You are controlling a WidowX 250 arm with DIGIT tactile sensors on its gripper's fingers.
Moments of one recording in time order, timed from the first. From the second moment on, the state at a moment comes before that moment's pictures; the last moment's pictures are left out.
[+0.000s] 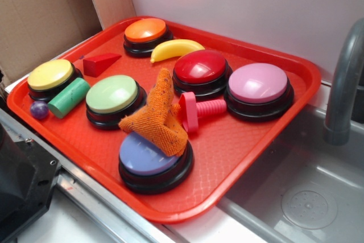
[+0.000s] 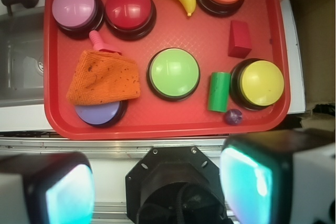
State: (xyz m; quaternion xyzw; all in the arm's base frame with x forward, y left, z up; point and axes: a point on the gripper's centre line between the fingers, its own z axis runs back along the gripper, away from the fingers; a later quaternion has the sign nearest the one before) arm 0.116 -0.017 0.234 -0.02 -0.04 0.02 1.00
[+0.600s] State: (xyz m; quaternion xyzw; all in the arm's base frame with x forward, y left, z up) arm 0.130 -0.004 0.220 0.00 -0.05 0.01 1.00
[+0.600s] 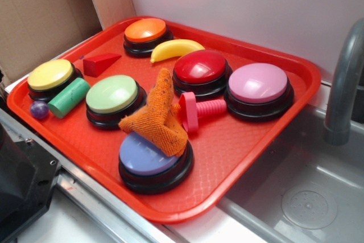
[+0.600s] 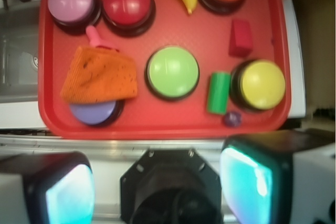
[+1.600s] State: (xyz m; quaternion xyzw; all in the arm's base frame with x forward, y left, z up) arm 0.216 0.110 0.105 0.04 -0.03 0.05 1.00
